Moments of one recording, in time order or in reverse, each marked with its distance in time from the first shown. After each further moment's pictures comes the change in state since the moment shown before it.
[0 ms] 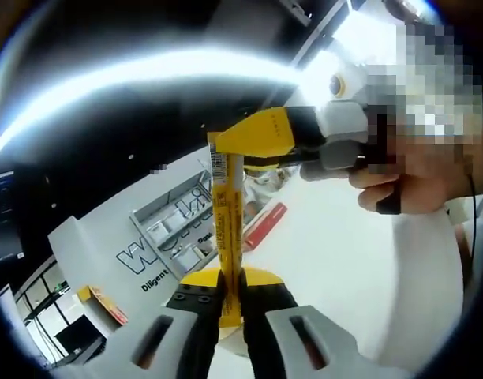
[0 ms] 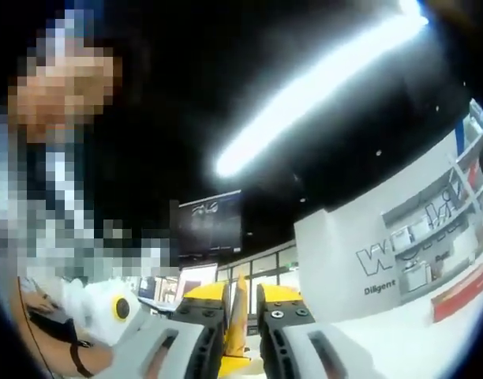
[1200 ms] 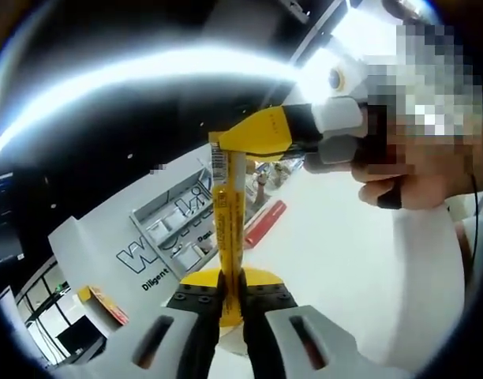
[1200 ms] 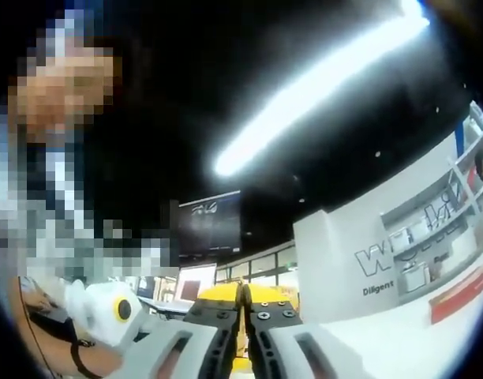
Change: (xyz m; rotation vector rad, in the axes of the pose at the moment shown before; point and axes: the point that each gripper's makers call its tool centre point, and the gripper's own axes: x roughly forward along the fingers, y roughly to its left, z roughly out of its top) left arm 0.001 0.002 -0.005 0.007 0.010 -0.003; right arm -0.002 0.001 0.000 0.000 0.006 -0.003
